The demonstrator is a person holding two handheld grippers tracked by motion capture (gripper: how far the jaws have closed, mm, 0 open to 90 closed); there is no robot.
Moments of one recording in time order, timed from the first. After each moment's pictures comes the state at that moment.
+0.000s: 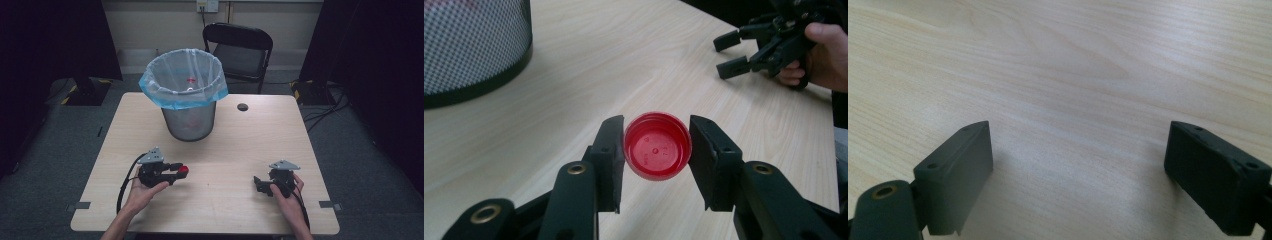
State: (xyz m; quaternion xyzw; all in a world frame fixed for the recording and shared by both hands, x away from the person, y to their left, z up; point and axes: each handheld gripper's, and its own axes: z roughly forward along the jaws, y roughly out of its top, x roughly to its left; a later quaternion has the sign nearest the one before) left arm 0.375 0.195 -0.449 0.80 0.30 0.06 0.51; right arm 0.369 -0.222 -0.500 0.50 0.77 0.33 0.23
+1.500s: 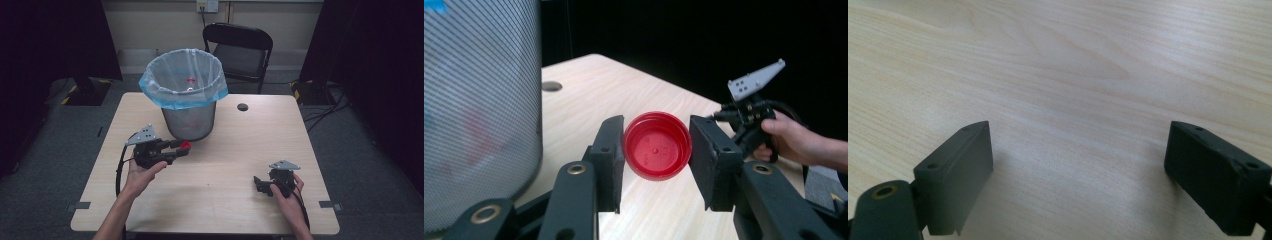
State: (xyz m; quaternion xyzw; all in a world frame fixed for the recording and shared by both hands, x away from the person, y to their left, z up) left arm 0.390 0.192 -0.373 0.76 0.26 0.10 0.59; right arm 0.369 -0.222 -0.500 0.50 0.77 0.33 0.22
